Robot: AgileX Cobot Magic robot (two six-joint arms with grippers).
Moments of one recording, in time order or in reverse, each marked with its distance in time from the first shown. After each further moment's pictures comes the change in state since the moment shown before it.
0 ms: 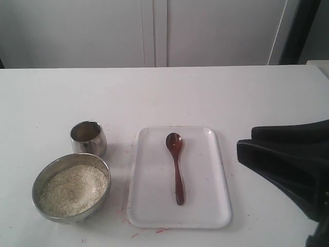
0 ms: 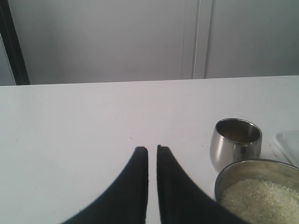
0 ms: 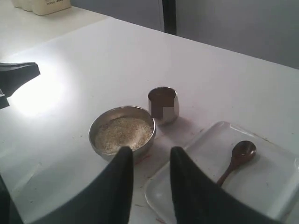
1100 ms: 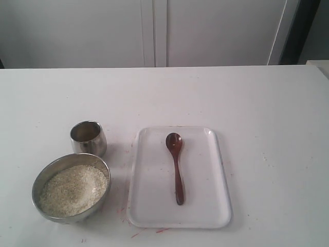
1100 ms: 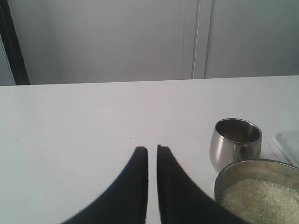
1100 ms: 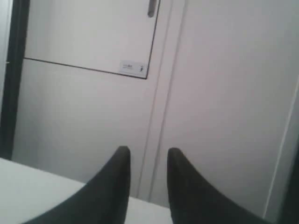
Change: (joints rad) left arm 0.000 0.000 0.000 0.000 0.000 0.000; right arm -0.927 -0.244 0.234 -0.078 -0.648 -0.168
